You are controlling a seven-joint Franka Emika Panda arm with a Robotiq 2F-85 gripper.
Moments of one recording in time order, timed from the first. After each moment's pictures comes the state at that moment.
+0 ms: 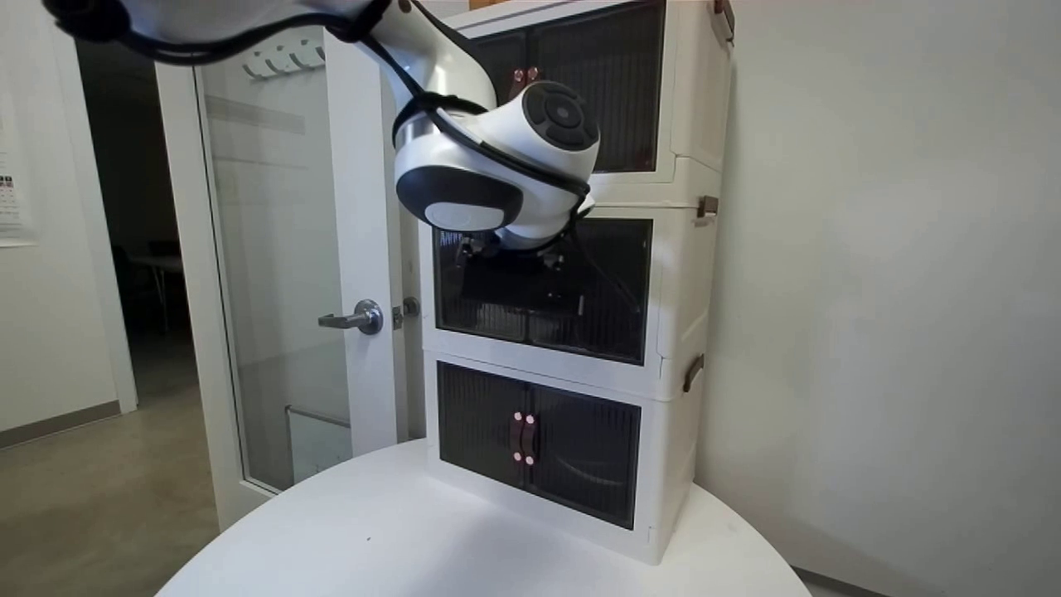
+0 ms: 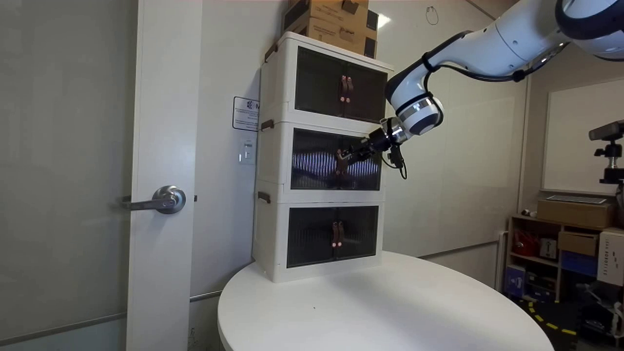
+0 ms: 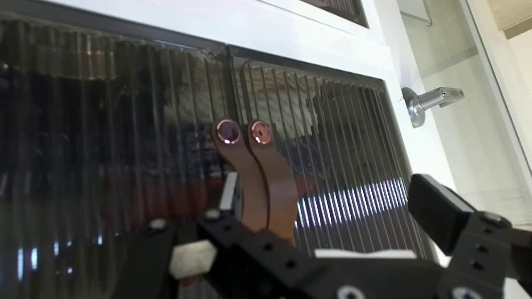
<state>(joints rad) -0.14 0.48 0.01 -1.51 1.18 2.45 -1.37</state>
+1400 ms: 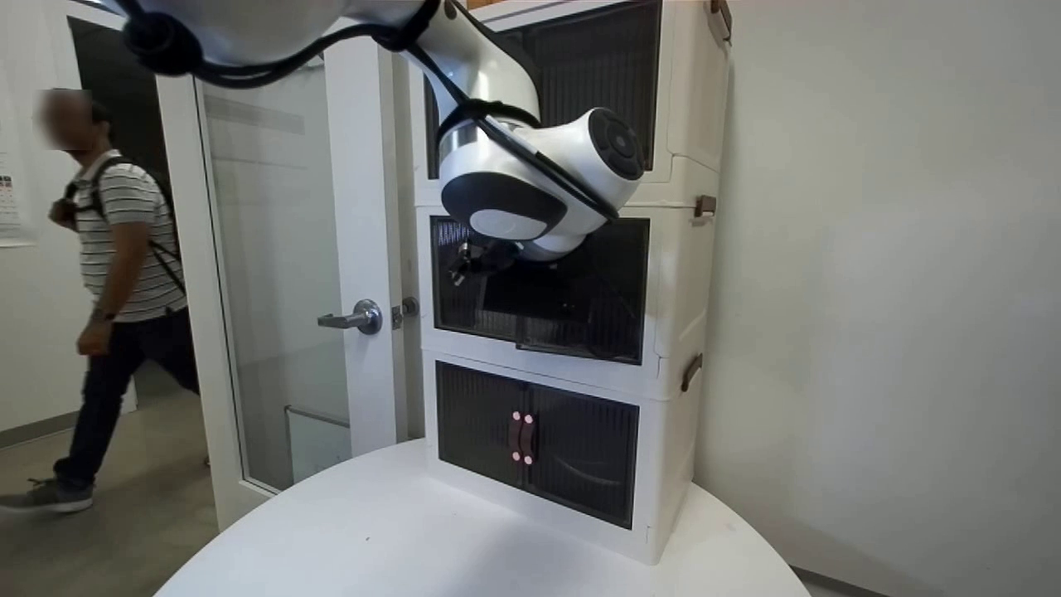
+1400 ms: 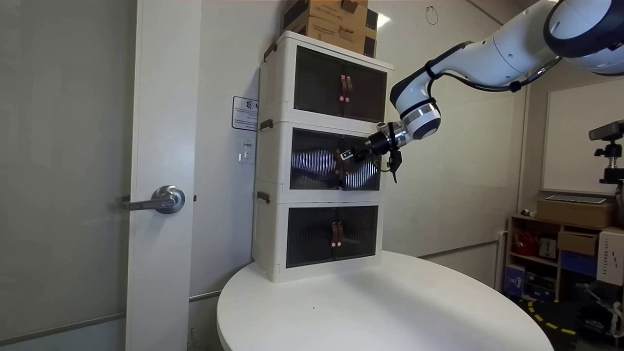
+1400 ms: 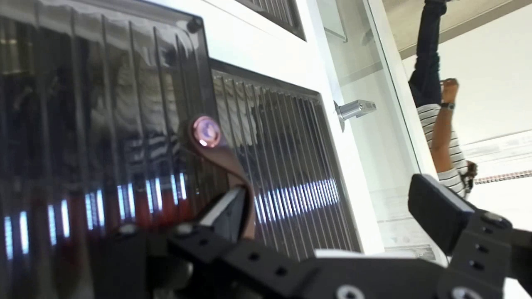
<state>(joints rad) -0.22 0.55 0.03 -1.41 1.16 2.17 -1.48</state>
